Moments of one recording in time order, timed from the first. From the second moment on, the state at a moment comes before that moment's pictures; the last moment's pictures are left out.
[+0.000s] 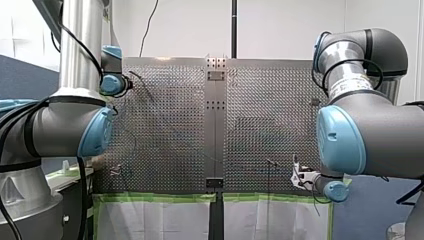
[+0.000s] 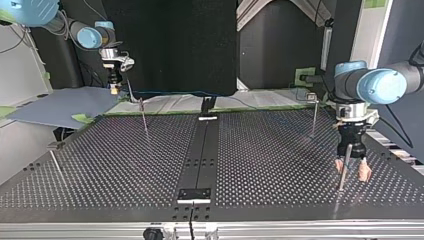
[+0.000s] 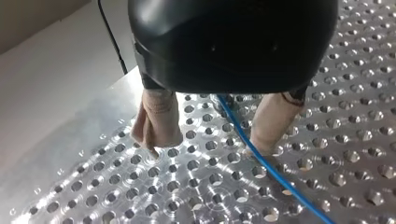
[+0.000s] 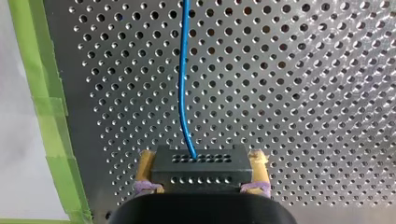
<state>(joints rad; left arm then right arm) 0.24 -1.70 -1.81 -2.57 -1.44 -2.31 1.60 -0.62 1.87 -1.21 1.22 1.61</state>
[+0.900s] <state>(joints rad) 0.23 -1.61 -1.84 -2.71 -1.46 -2.55 1.60 -0.61 1.87 -1.21 1.23 1.61</state>
